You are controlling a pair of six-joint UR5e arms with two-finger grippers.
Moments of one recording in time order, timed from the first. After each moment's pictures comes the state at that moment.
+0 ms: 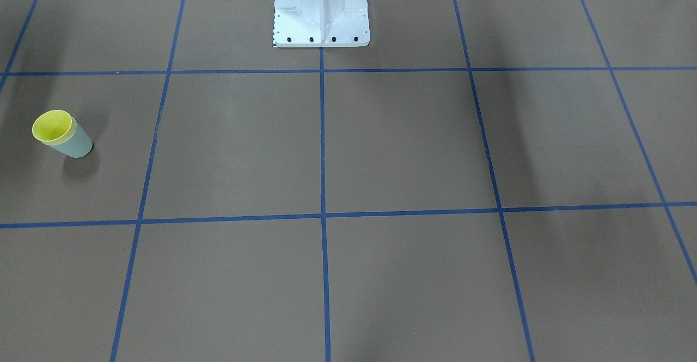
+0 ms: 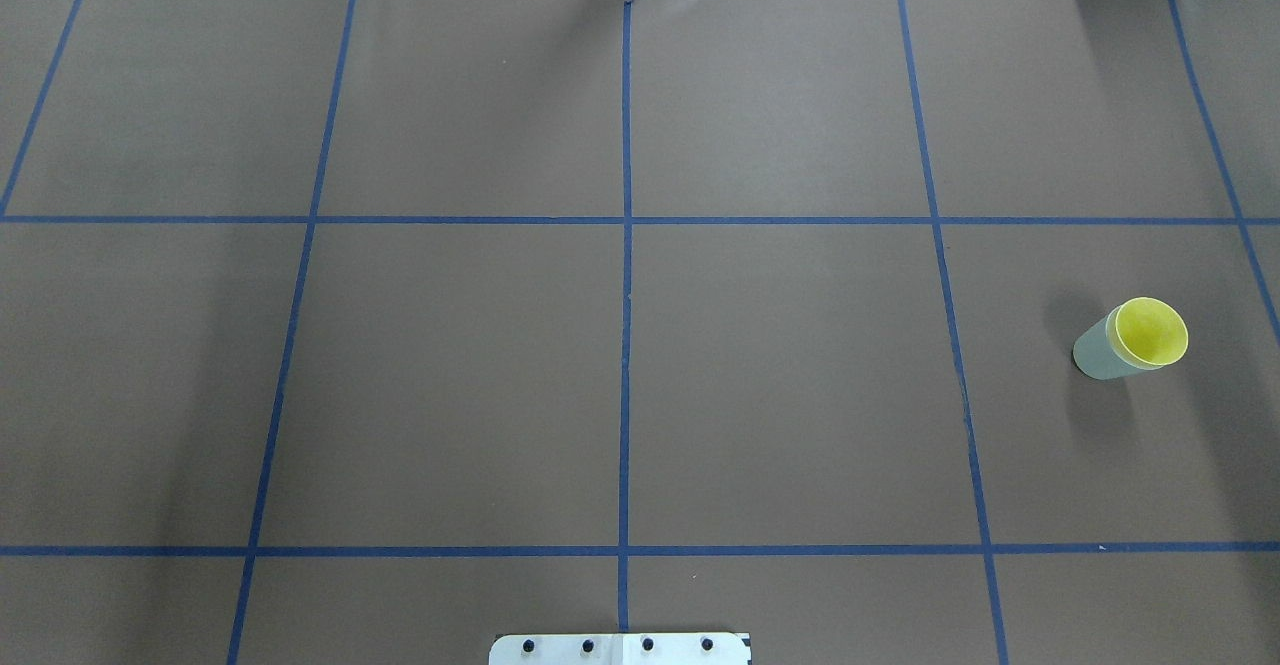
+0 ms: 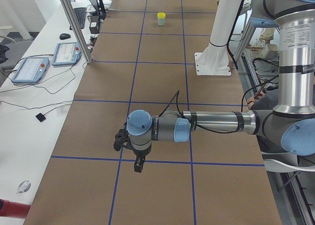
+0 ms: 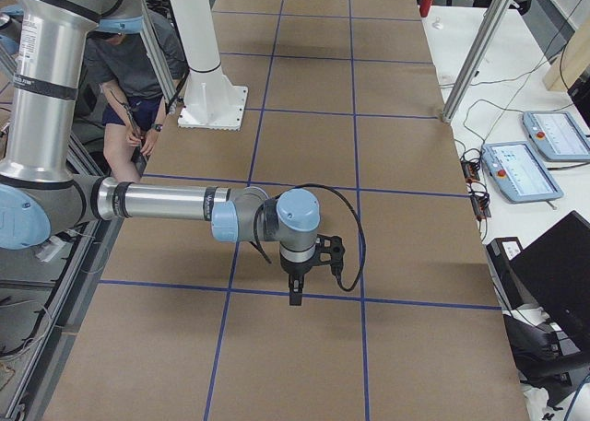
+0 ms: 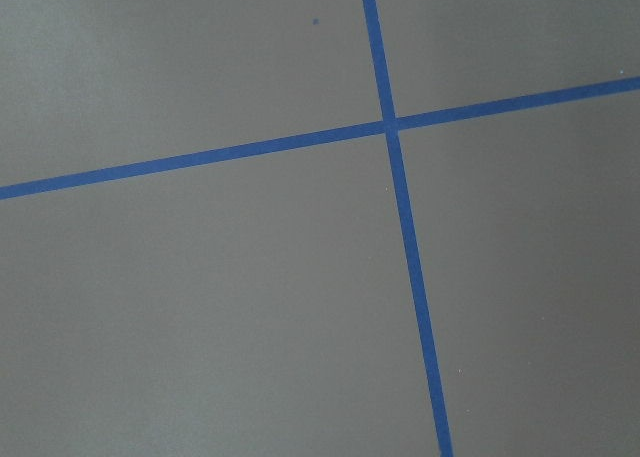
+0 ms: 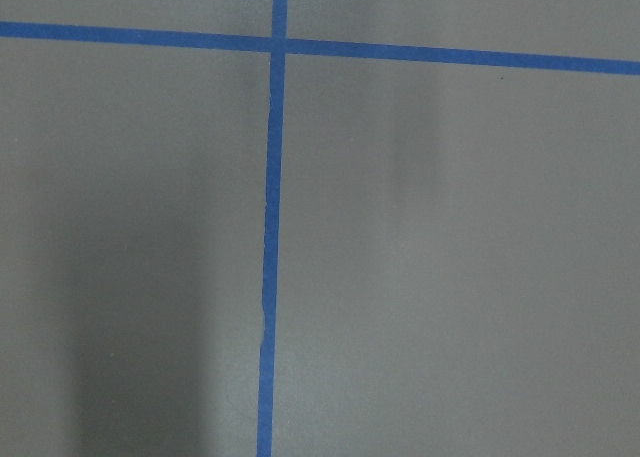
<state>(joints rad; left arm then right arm) -1.61 -1.47 -1.67 -1.60 -2.34 0.18 1.52 -1.81 1.79 -1.50 2.25 0.05</state>
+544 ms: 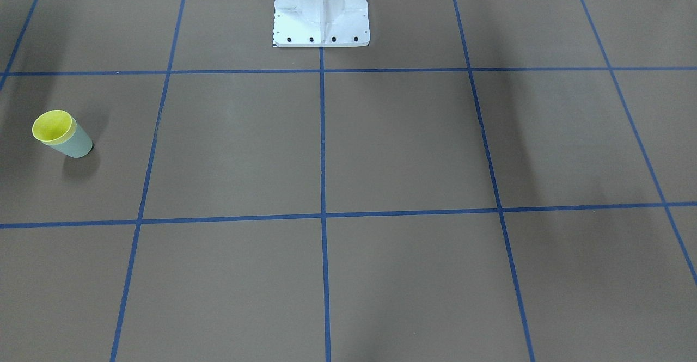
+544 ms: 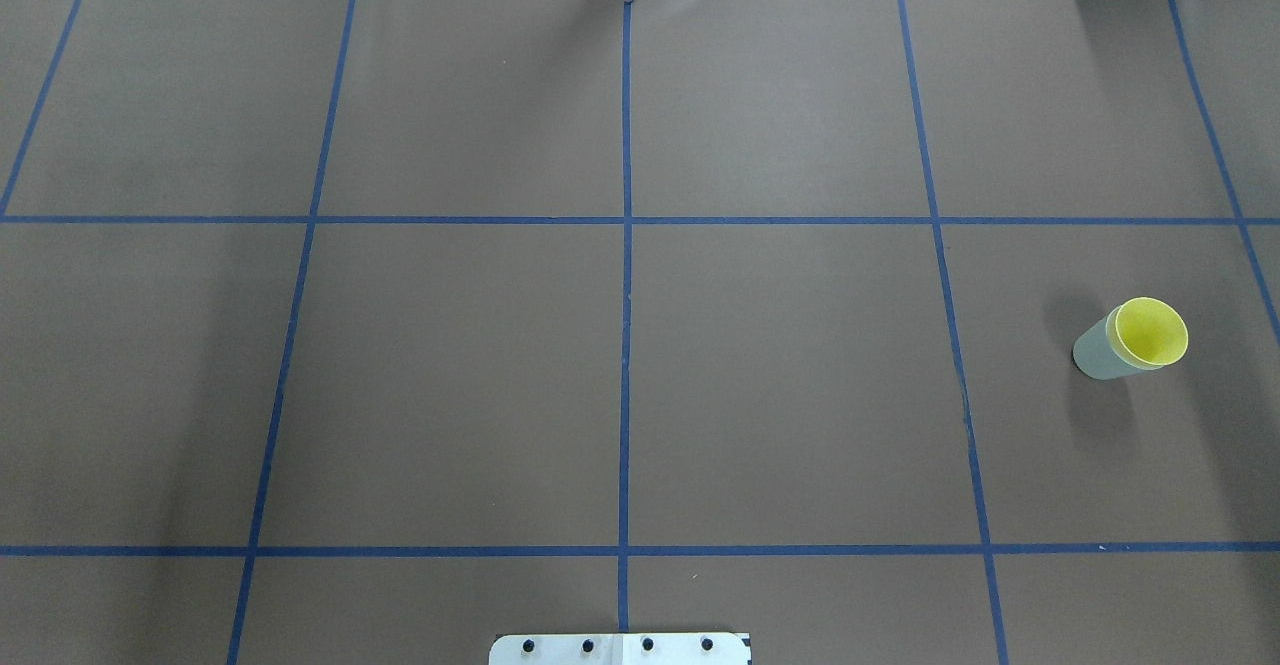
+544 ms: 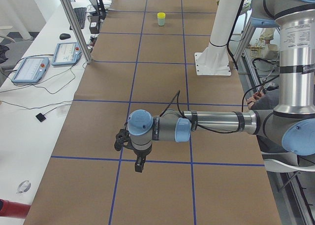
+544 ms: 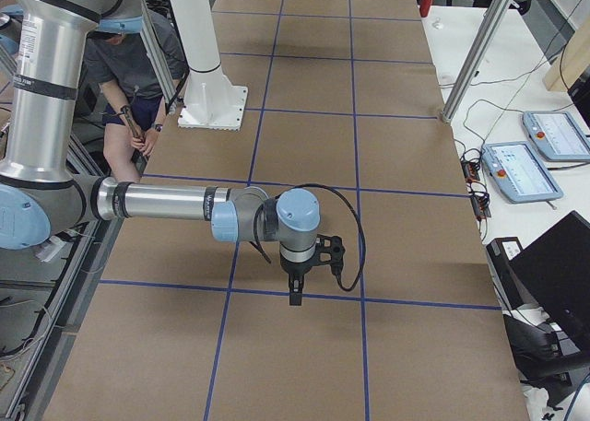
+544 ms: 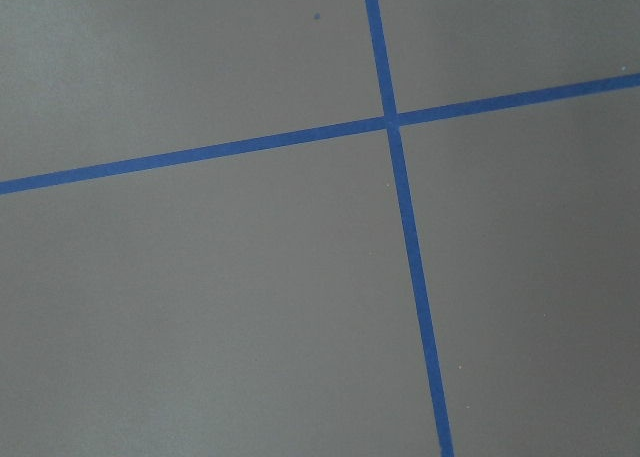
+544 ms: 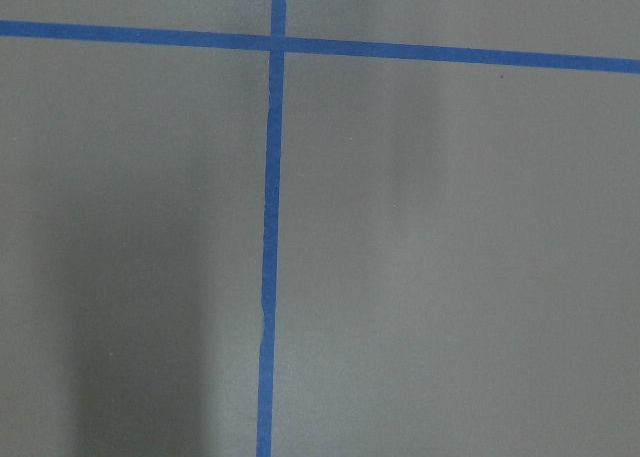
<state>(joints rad) -1.61 -1.47 -1.68 -1.60 -2.34 0.18 1.52 -1.81 1.79 -1.50 2.25 0.05</state>
